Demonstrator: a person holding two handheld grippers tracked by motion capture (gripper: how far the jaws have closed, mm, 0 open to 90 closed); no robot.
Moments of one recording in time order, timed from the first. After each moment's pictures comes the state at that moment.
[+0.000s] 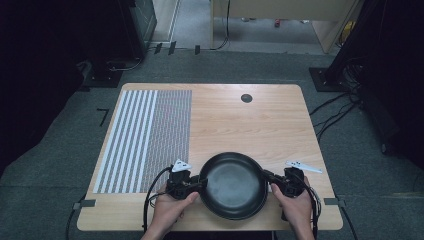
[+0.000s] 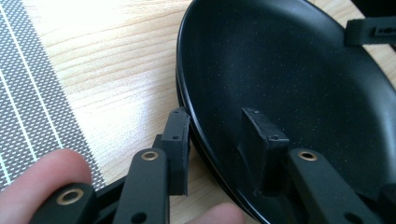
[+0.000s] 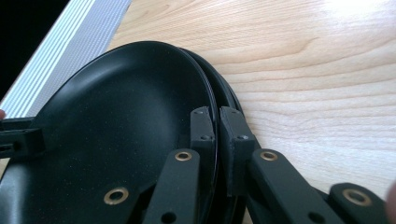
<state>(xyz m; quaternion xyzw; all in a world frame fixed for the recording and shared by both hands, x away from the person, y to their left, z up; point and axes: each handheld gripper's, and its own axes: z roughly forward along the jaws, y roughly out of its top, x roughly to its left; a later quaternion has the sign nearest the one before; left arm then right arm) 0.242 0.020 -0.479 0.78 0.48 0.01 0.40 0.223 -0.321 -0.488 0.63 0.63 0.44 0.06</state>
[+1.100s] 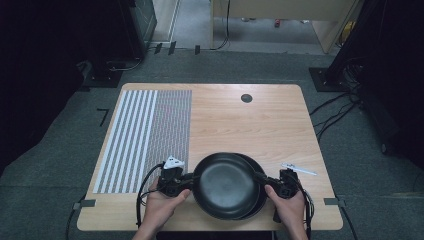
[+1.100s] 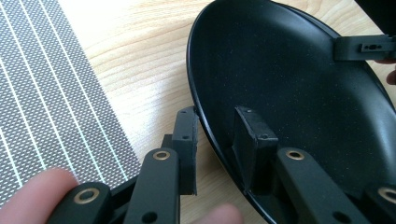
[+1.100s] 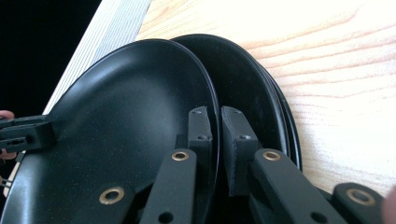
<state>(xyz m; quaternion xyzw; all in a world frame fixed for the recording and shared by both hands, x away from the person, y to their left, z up) 0.245 0.037 -0.463 0.79 0.48 0.02 0.39 0.224 -0.310 -0.504 0.64 0.60 0.48 0.00</state>
